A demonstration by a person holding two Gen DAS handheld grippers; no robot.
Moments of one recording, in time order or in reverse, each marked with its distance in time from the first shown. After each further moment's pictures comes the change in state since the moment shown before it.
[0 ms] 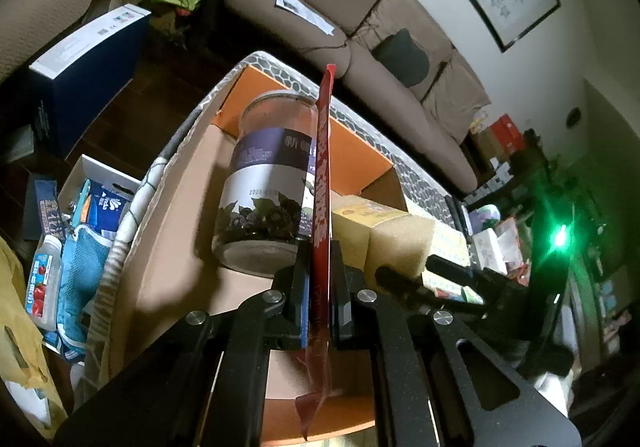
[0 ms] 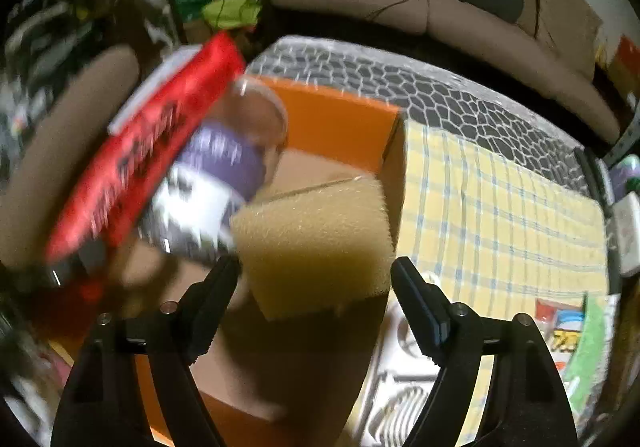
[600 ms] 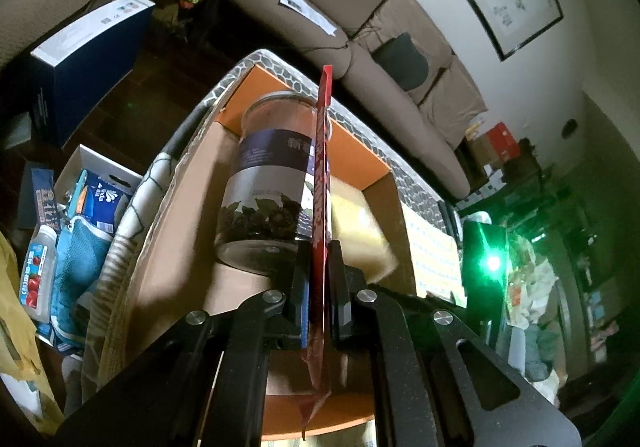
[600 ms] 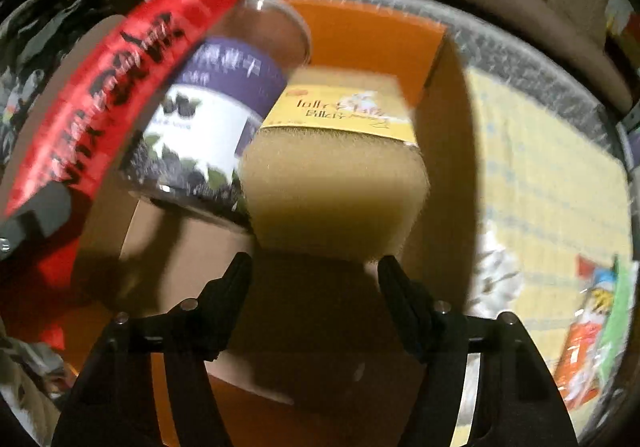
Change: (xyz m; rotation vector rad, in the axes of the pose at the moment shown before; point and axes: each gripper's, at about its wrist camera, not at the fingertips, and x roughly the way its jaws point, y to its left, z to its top) left arm -0.007 0.011 0.005 -0.045 0.006 -0.035; right arm 0.038 0.023 -0.014 0.060 0.137 0.080
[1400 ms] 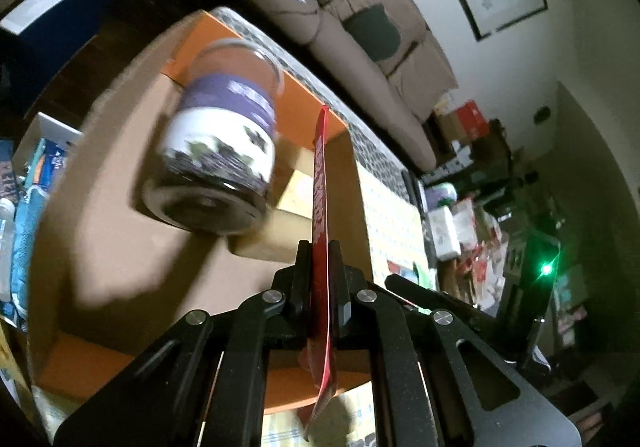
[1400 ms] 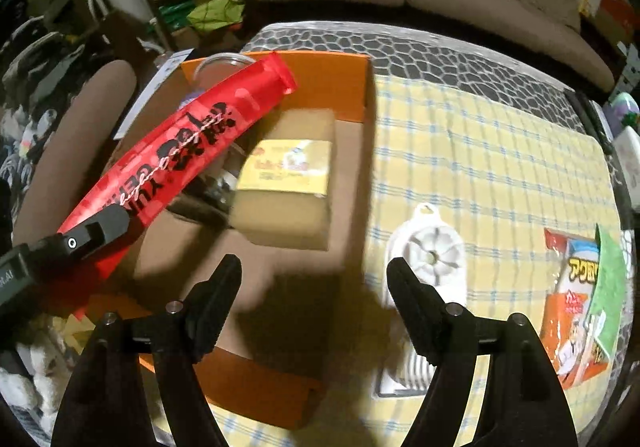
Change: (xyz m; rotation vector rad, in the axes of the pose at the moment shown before) left arm 0.027 -0.024 -0.019 -0.003 0.127 -0.128; right arm -0.064 -0.054 -0.035 0.122 -0.114 0.036
